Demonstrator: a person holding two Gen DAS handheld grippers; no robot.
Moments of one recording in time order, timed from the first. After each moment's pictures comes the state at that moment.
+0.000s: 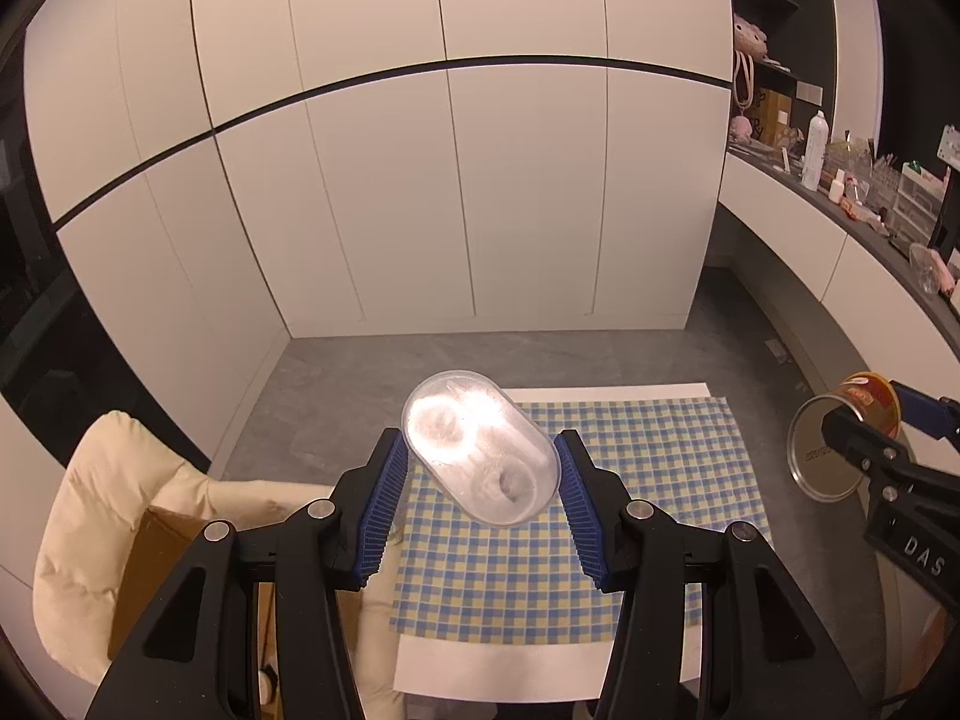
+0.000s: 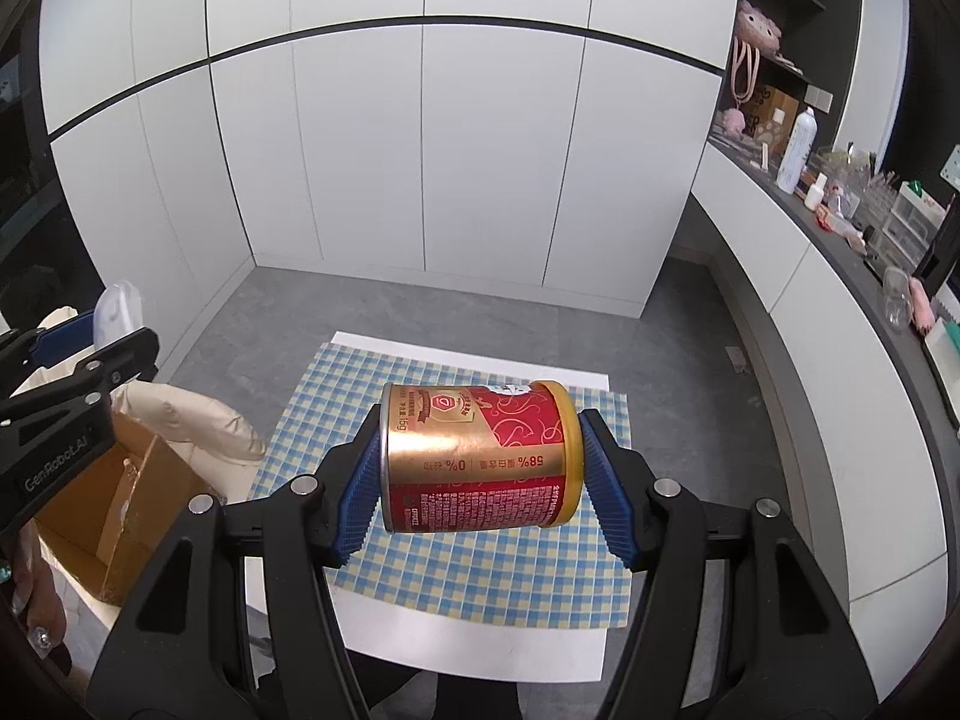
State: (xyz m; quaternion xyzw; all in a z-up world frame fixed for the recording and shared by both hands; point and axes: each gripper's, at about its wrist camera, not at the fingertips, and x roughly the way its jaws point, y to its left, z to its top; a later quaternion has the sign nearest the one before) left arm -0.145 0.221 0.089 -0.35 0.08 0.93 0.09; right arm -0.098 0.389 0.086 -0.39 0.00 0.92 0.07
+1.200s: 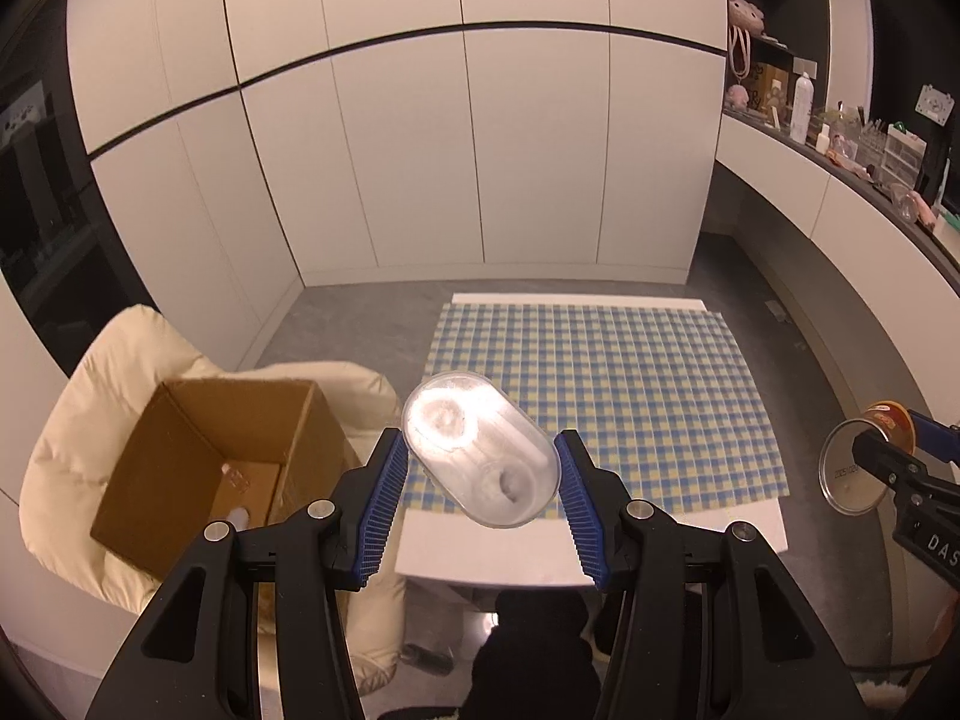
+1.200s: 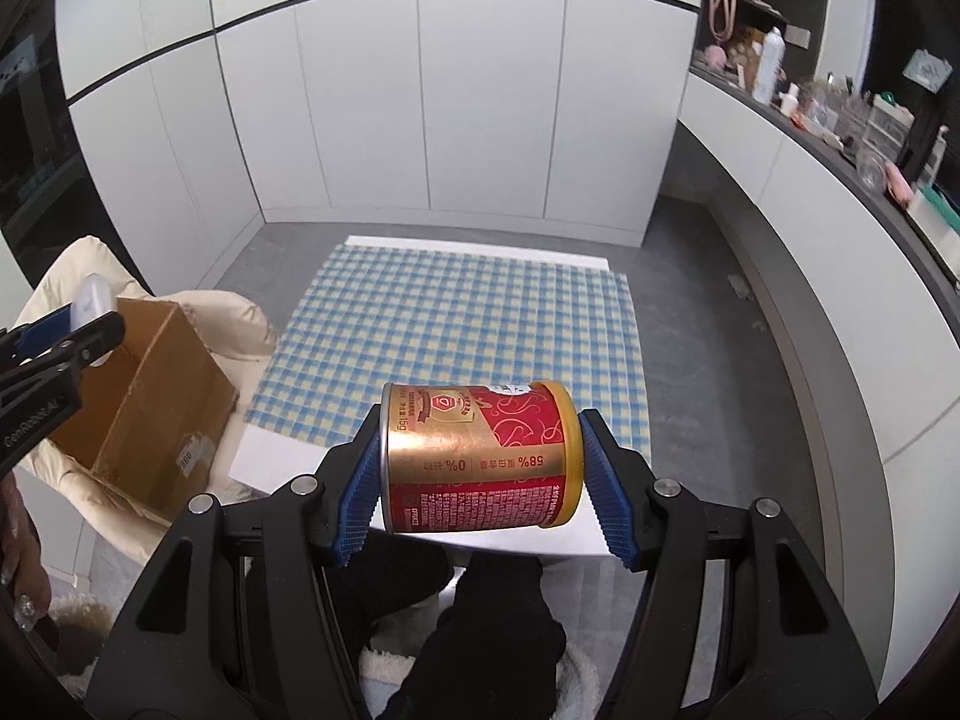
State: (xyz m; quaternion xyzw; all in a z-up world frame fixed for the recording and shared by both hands) left arm -0.005 0.169 0.008 -0.38 0.08 0.92 0.09; right arm 0.057 0.376 0.000 -0.42 0.03 0.90 0.08
